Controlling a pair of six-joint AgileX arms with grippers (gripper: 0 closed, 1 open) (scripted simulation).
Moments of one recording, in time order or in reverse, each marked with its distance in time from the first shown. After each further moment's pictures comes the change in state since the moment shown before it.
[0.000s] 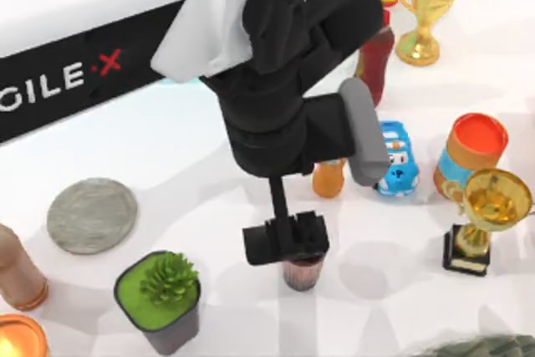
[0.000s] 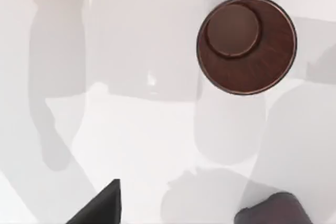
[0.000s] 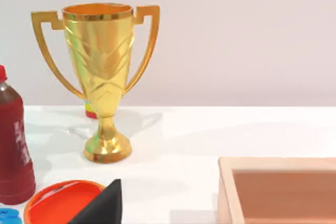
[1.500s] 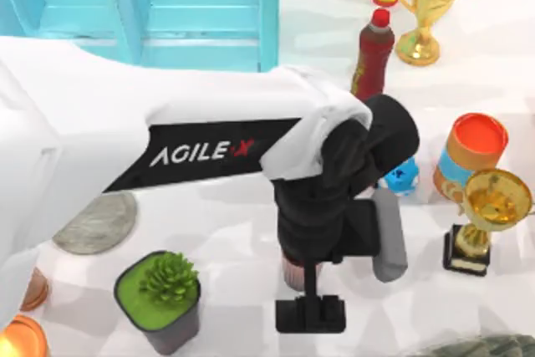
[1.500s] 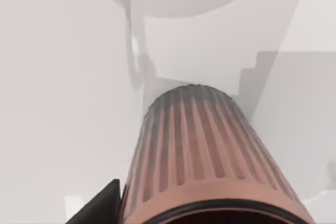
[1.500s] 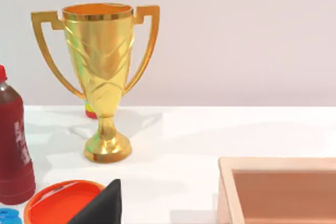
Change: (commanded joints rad) left arm -0.075 0.227 -0.159 0.260 0.000 0.060; right arm 0.000 0.000 0.000 0.000 0.000 0.000
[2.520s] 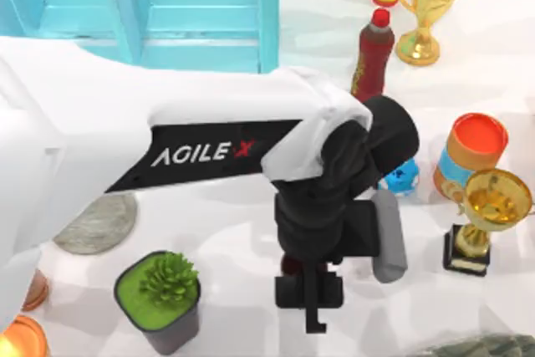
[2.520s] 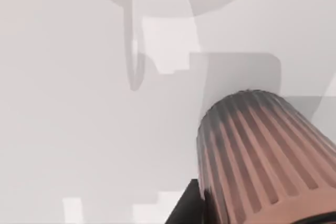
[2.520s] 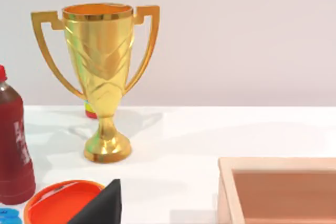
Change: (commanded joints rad) left arm 0.000 0.000 0.000 0.000 0.000 0.000; right arm 0.000 0.000 0.000 0.000 0.000 0.000
